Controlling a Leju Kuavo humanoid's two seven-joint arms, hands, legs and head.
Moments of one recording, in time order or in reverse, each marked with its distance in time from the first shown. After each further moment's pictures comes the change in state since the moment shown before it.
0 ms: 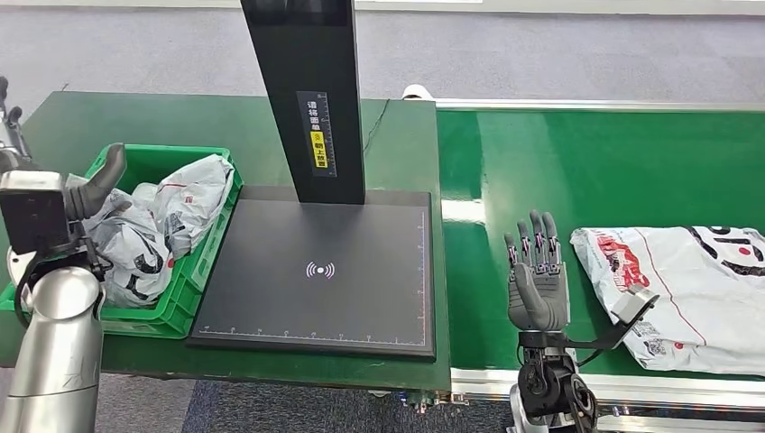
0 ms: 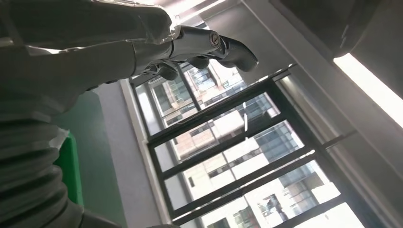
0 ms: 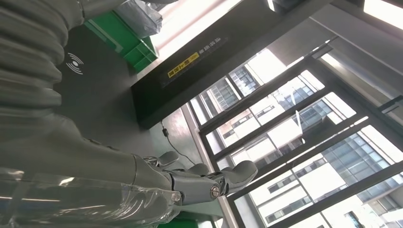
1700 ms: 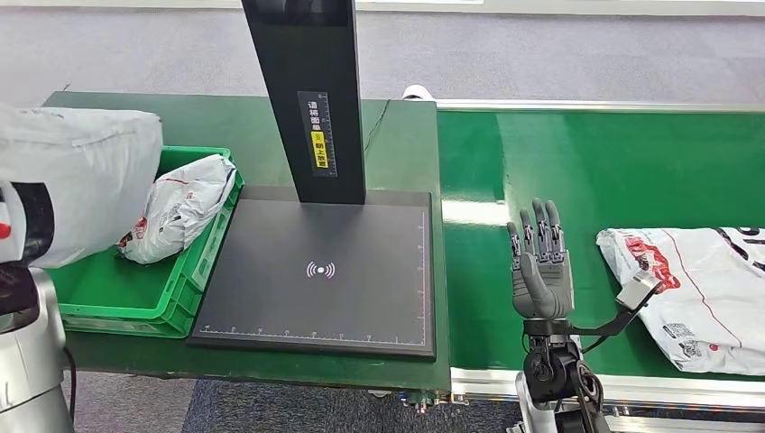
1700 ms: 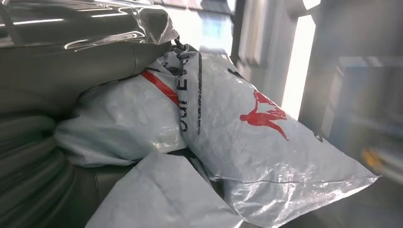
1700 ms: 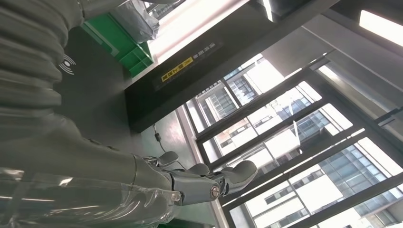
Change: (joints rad) left arm -0.019 -0.025 0.246 -0.208 0.837 -0.603 0.066; right arm -0.066 -0.031 -0.003 0.056 -0.036 0.049 0.004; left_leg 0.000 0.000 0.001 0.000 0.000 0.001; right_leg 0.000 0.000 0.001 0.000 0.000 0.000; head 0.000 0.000
